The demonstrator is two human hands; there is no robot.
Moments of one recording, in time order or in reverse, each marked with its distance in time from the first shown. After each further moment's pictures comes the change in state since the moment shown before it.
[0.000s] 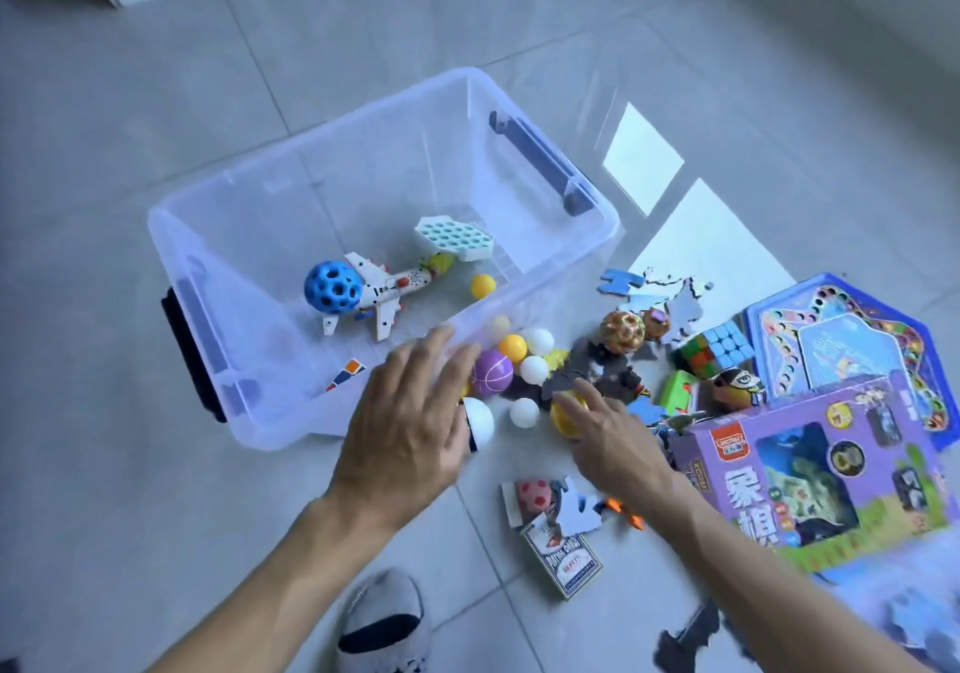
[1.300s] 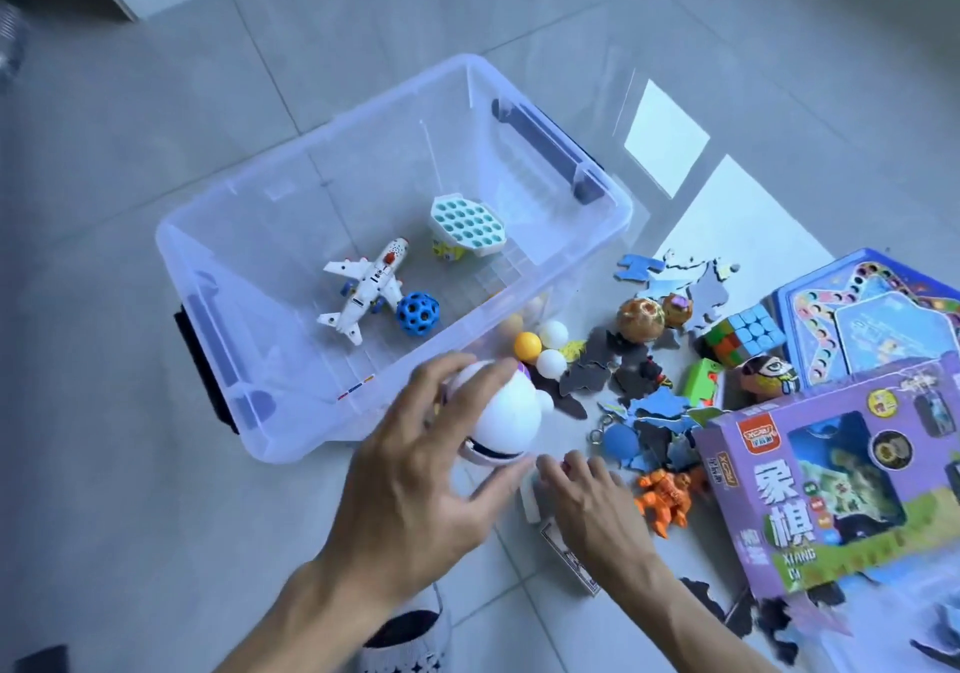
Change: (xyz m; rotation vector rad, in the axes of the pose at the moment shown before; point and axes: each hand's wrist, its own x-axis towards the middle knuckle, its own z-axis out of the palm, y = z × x) left_hand -0.011 0.028 -0.038 -0.507 0.077 -0.108; right_hand -0.040 -0.040 0.074 0.058 0.193 -0.100
